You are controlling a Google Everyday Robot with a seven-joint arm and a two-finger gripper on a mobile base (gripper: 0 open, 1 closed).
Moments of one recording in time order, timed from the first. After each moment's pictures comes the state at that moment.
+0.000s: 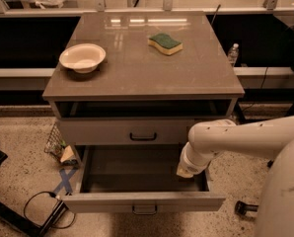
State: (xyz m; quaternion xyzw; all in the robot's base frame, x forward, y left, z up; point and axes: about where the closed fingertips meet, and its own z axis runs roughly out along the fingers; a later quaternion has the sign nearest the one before) arm 0.507 -0.135 0.523 -0.59 0.80 0.04 0.11
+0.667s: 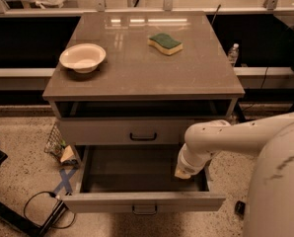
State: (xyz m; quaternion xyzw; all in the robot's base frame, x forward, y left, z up) arm 0.509 -0.131 0.513 -0.59 0.80 0.04 0.11
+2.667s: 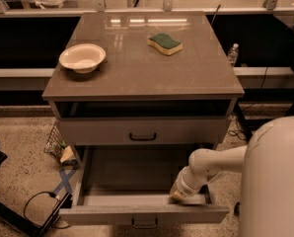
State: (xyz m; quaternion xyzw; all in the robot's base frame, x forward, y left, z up) arm 0.481 -0.116 0.391 -0.58 0.80 0.14 0.11
